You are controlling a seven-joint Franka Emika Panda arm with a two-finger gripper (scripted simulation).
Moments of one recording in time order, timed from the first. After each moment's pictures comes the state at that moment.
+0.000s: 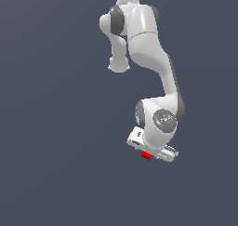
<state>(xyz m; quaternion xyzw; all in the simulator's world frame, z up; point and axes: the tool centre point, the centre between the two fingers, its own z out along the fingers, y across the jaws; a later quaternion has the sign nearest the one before) 0.115 0.132 0.026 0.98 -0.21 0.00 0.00</state>
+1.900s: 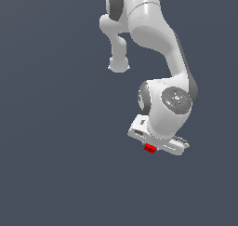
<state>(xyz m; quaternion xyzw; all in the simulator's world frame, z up) 0.116 0.132 0.115 0.98 -0.21 0.00 0.00</state>
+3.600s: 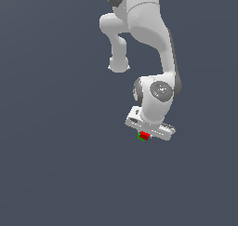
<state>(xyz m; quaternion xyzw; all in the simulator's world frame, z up) 0.041 0.126 0.072 0.98 -0.21 0.00 0.00</state>
